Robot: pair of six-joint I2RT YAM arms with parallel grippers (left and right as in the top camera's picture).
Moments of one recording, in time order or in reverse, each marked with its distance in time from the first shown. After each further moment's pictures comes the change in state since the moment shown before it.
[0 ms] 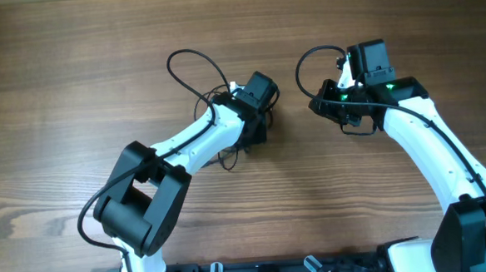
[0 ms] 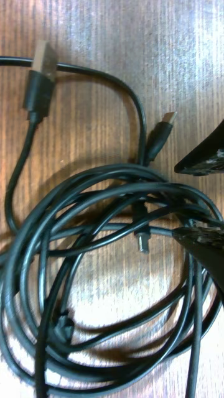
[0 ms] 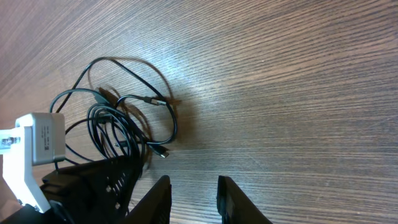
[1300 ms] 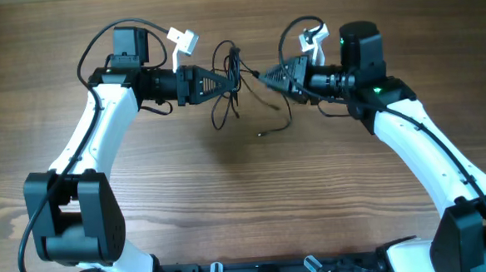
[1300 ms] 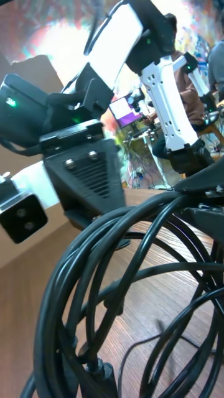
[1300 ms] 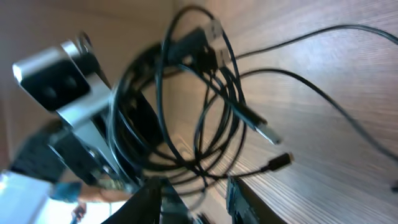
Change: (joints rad) left arm 0.565 -0.166 0.038 0.059 1.550 0.738; right arm 0.073 0.001 0.000 0.515 -0.553 0.307
